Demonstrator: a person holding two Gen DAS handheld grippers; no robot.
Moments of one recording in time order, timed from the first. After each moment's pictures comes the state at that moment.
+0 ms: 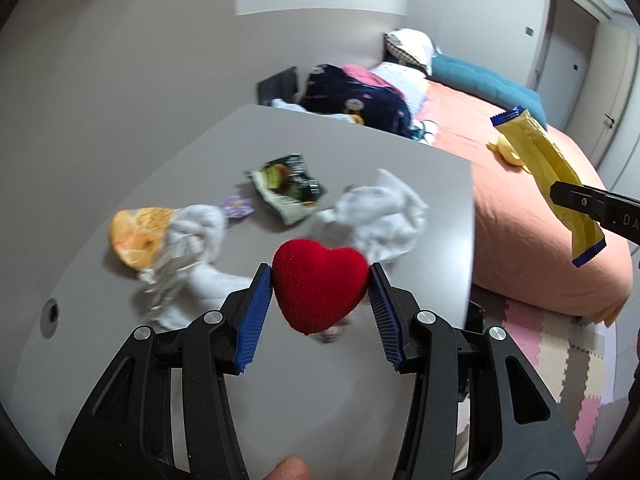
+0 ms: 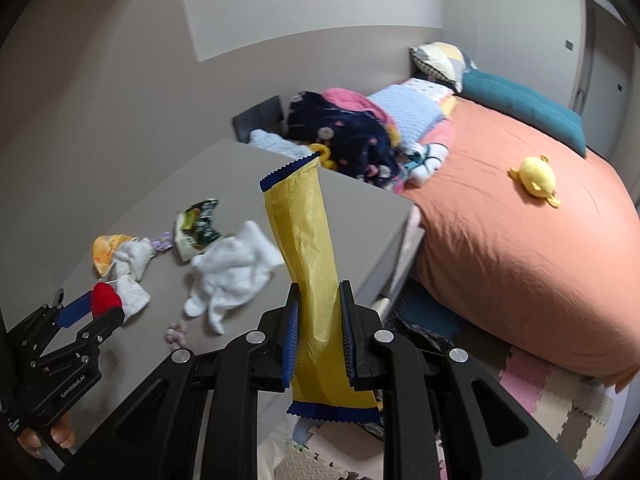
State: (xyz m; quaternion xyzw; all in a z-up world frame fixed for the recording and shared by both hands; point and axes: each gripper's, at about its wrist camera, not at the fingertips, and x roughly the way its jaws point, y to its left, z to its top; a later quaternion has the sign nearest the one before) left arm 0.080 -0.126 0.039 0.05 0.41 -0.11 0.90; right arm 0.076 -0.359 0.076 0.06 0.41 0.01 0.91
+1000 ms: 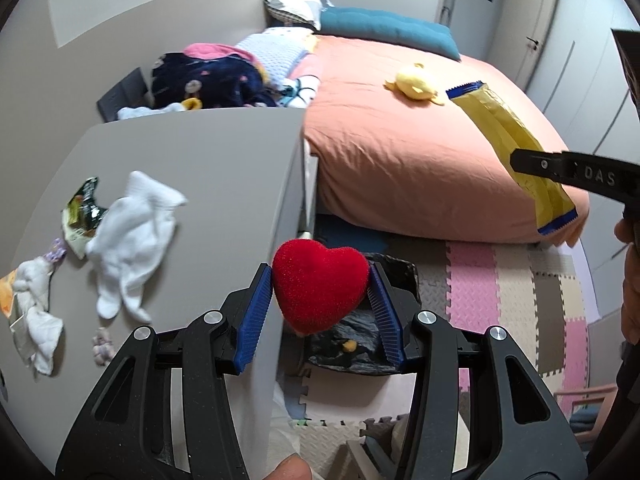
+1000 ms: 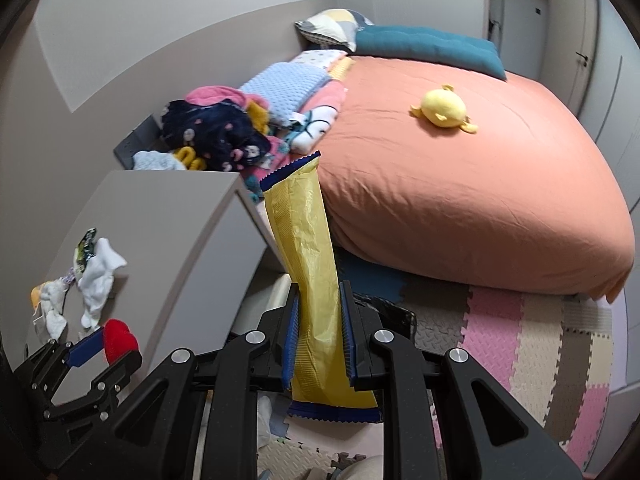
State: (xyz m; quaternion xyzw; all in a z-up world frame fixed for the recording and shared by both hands) left arm 0.066 -0.314 0.003 0.12 0.45 -0.26 0.85; right arm 0.034 -0.529 0.030 0.15 0.44 -0.12 0.88
